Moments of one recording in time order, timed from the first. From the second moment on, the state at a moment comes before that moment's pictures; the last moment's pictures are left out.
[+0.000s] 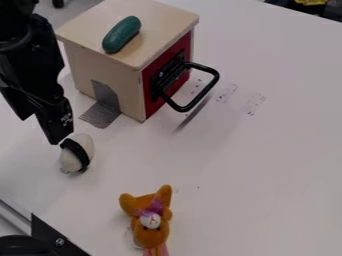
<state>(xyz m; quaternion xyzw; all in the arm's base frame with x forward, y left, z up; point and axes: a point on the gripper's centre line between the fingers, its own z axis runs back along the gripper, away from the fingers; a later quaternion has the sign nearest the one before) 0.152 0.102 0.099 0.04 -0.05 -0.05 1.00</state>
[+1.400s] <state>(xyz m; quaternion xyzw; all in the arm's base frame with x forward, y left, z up) 0.283 0.139 0.107 0.02 -0.02 0.03 1.00</state>
